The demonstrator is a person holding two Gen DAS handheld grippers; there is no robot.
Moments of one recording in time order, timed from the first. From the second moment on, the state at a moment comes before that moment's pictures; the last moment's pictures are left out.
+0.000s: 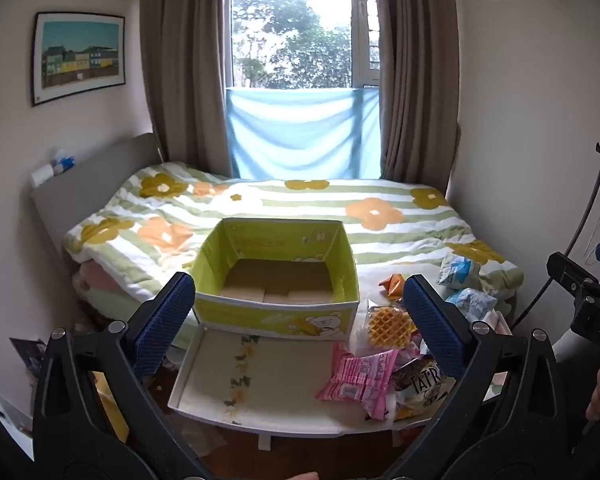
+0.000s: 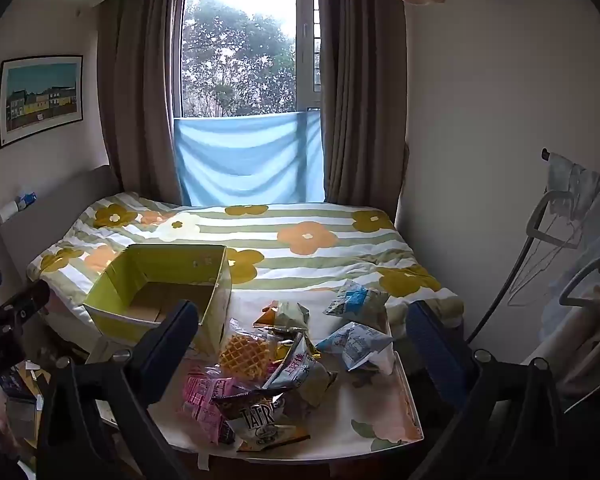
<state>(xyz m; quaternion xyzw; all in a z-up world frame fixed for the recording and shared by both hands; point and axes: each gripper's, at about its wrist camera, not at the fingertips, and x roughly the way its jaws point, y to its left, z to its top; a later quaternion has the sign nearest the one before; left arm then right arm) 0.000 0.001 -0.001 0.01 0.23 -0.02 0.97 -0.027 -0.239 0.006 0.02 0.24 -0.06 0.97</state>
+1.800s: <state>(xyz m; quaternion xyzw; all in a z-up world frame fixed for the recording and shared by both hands) 0.003 -0.007 -0.005 0.01 0.24 0.01 0.97 -0.022 -0.239 0.002 0.03 0.25 -0.04 0.97</state>
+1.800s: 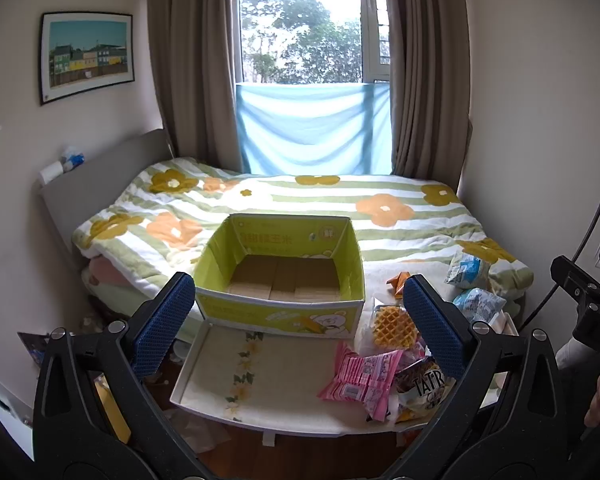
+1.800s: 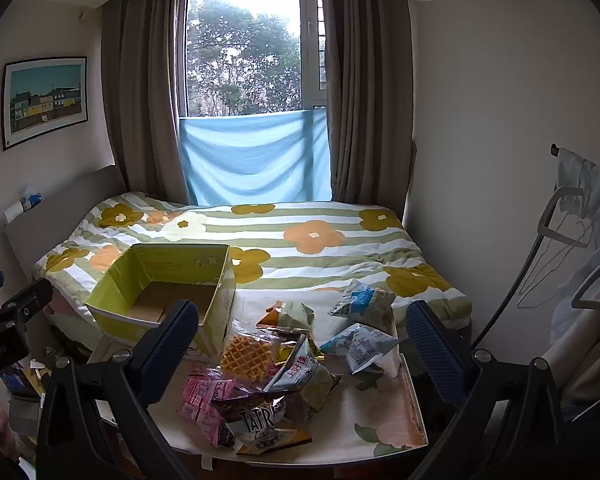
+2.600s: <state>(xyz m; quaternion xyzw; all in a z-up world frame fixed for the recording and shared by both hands) 0.003 -0.010 -0.005 0.02 0.25 0.01 0.97 -0.021 -0.238 0.001 0.03 0.25 -0.04 0.97</state>
